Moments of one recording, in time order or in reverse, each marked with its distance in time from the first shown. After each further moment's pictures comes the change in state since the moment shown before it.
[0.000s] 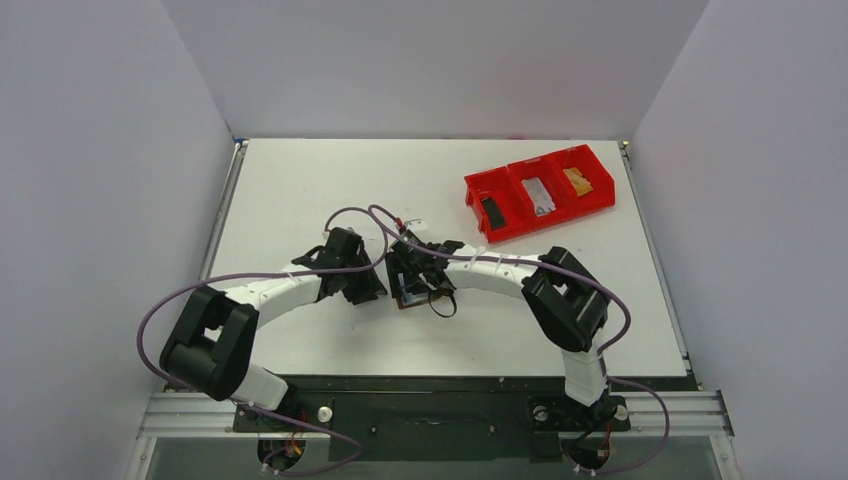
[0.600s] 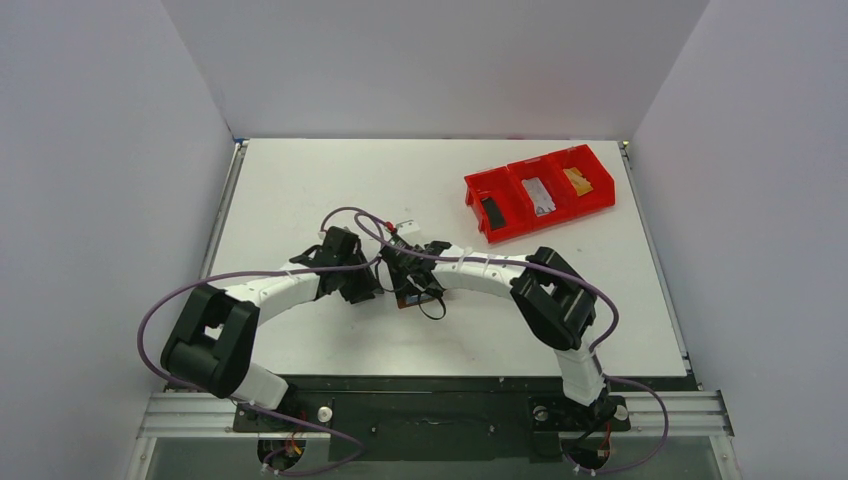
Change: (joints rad) left arm 0.024 0.013 0.000 0.000 0.000 -0.004; right arm 0.039 0.074 0.098 -0.102 0.122 -0.039
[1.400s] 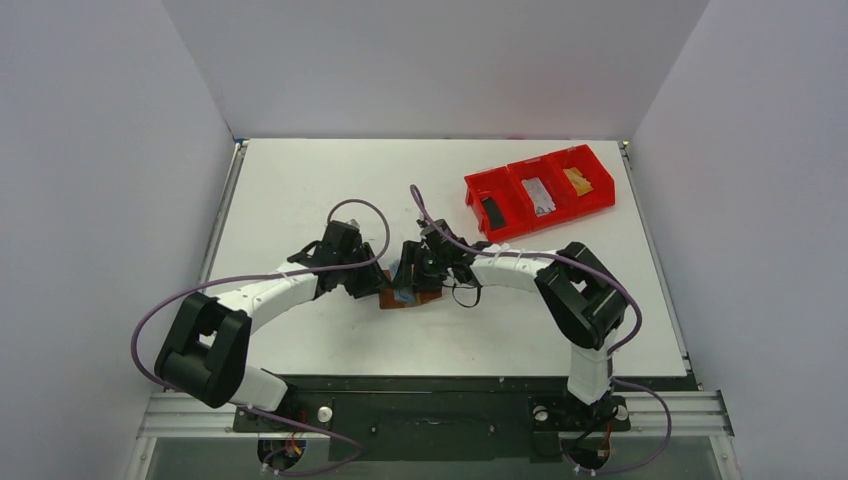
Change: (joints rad) left arm -0.017 -0.048 0.029 -0.005 0.069 0.032; right arm -0.166 -0.124 -0.267 0.405 -0.539 0.201
